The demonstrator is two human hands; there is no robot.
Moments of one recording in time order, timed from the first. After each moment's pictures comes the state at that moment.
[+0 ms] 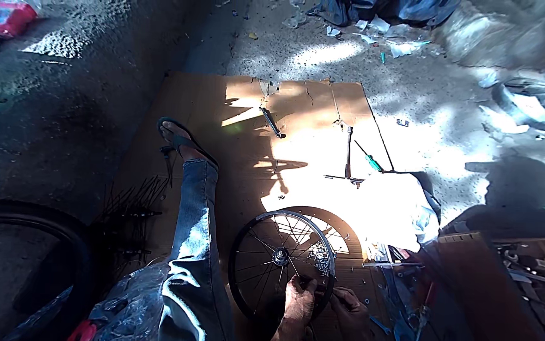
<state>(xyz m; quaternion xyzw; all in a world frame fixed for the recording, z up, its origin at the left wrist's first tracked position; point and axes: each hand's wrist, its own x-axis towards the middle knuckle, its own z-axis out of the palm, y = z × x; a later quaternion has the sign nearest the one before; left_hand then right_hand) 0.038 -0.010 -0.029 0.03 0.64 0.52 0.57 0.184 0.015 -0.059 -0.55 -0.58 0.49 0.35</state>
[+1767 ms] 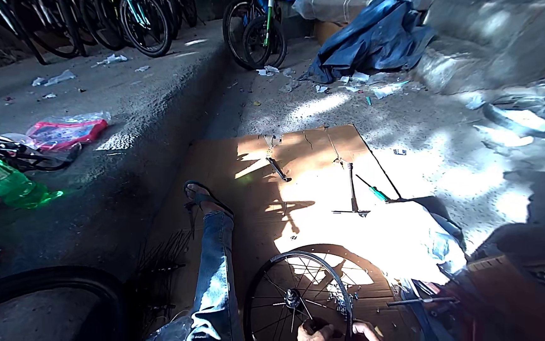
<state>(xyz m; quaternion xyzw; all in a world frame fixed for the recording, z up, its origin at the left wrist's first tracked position) 0.015 -0.014 0.002 0.01 0.64 0.49 0.59 0.190 0.041 -0.058 -0.39 -0.74 0.47 0.28</state>
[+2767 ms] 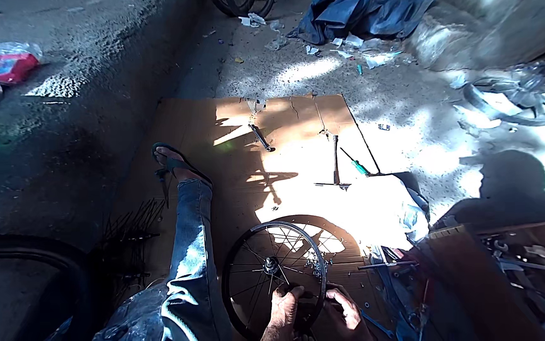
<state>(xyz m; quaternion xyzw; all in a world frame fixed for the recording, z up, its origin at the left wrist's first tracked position) 0.009 -0.017 0.000 -0.05 0.62 0.52 0.59 0.193 0.032 -0.071 -0.37 -0.70 0.51 0.33</state>
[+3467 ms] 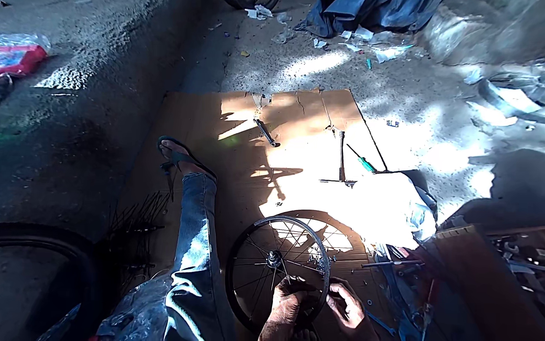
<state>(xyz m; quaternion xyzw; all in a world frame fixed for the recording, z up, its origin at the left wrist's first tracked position) 0.007 -0.030 -0.020 0.02 0.52 0.61 0.60 0.189 0.035 -0.062 -0.37 -0.71 0.49 0.34</state>
